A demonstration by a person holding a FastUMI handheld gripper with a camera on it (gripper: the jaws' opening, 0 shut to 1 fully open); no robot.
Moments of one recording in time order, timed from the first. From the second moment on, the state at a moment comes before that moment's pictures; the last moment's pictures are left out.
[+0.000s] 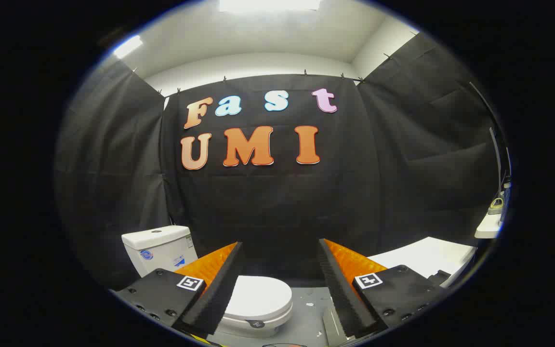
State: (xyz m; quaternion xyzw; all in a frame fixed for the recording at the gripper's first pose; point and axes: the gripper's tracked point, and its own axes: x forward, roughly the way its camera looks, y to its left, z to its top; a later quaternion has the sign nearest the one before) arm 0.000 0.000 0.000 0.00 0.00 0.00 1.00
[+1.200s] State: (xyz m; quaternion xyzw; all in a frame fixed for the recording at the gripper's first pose) arm 0.000 -0.004 0.002 0.01 0.00 0.00 1.00
